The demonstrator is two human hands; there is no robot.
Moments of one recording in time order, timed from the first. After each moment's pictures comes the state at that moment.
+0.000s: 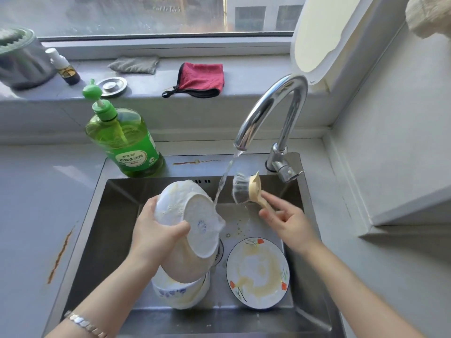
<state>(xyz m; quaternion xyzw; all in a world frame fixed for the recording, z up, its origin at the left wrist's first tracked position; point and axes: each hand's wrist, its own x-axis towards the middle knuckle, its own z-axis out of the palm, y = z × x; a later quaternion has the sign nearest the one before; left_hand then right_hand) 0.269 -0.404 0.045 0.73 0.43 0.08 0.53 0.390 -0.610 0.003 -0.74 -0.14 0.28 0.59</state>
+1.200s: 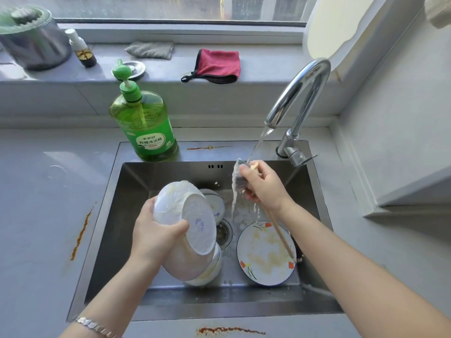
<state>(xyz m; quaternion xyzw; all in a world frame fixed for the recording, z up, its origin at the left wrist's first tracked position) 0.209 -0.378 0.038 0.70 0.45 0.08 0.55 0.369 -0.524 0.024 -0.72 -0.10 0.29 0.62</state>
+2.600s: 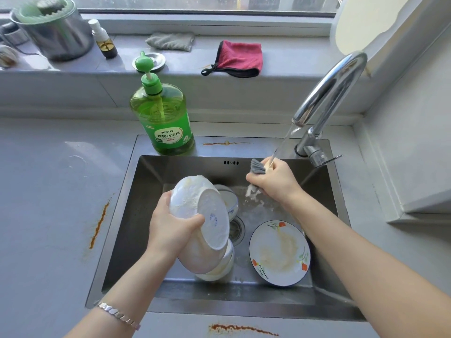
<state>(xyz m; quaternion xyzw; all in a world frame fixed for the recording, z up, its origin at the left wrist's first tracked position) 0.212 -0.370 0.040 0.70 0.45 0.07 0.55 0.379 -0.498 0.025 -0.80 -0.07 0.30 0.52</state>
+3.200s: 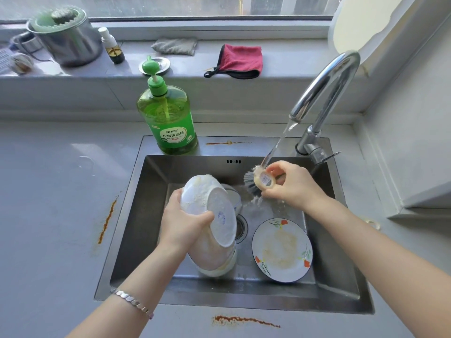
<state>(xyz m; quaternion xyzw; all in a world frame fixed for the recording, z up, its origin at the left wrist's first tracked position) 0.209 -0.383 0.041 0.71 0.44 0.07 0.54 0.379 -0.539 0.025 -0.89 -0.23 0.23 0.33</state>
